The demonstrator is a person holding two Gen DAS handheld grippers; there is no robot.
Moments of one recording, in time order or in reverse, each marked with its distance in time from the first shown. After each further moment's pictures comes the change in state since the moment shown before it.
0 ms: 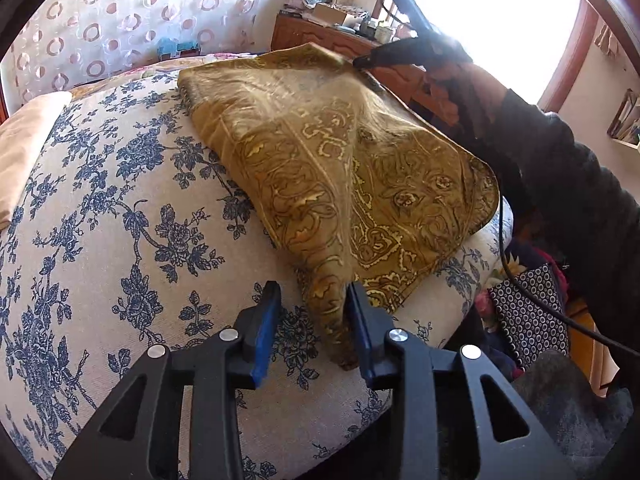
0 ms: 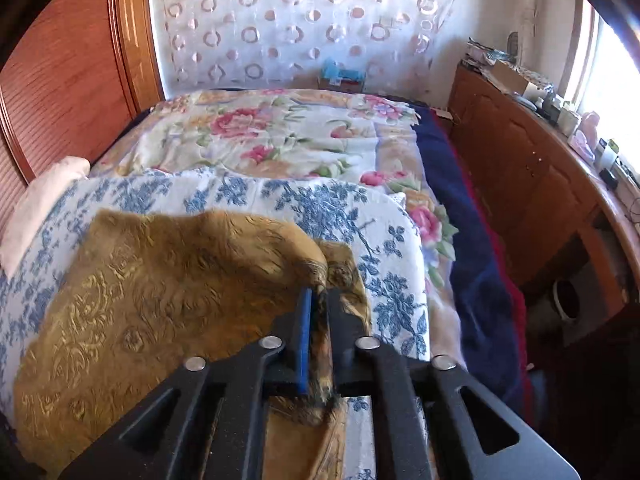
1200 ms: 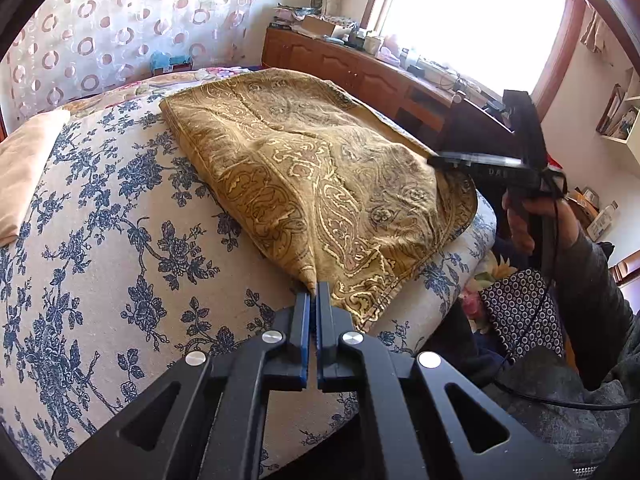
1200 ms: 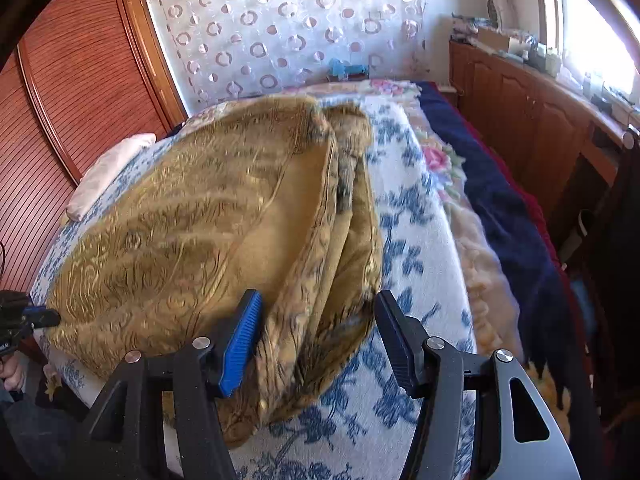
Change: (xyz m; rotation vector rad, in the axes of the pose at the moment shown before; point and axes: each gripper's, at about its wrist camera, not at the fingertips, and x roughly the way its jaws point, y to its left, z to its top) left arm -0.017 -0.010 0.001 0.033 -0.036 -0.018; right arm -0.111 -0.011 -0.190 0.144 -0.051 0.138
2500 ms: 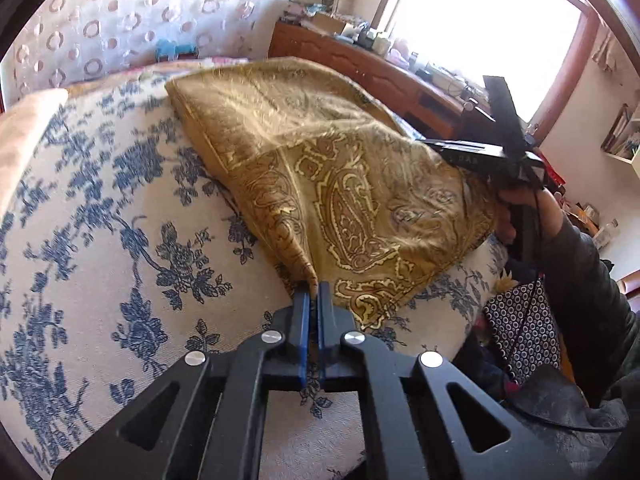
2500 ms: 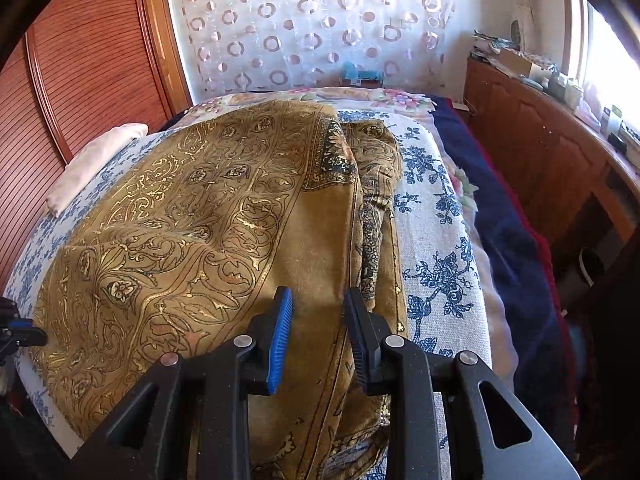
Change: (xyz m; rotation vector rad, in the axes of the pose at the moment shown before) left arm 0.016 0.018 0.004 -0.043 -0.008 -0.014; right arm 0.053 0.020 0.025 -0.093 0.020 -0.040
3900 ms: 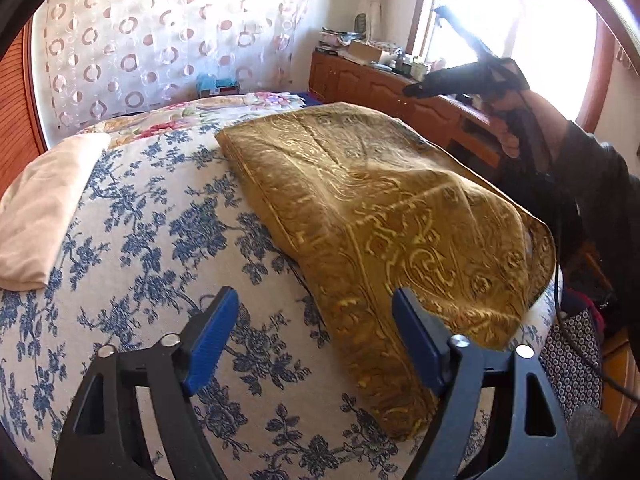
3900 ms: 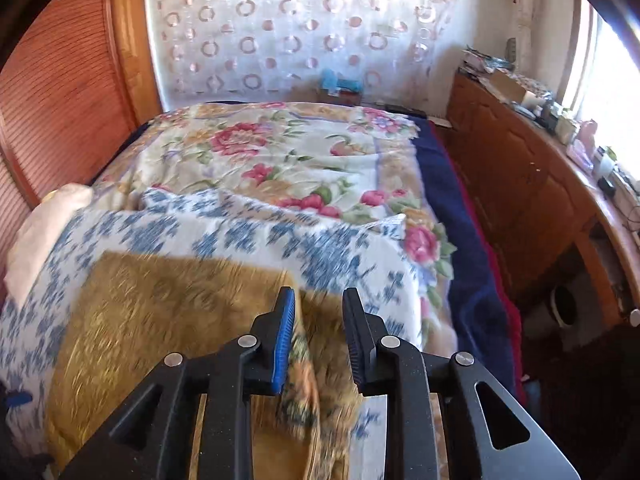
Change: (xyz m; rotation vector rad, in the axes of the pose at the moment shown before) left arm 0.006 0.021 0.031 0.009 -0.103 0.179; right arm 0.053 -0.008 0.161 -0.027 0.025 -0.083
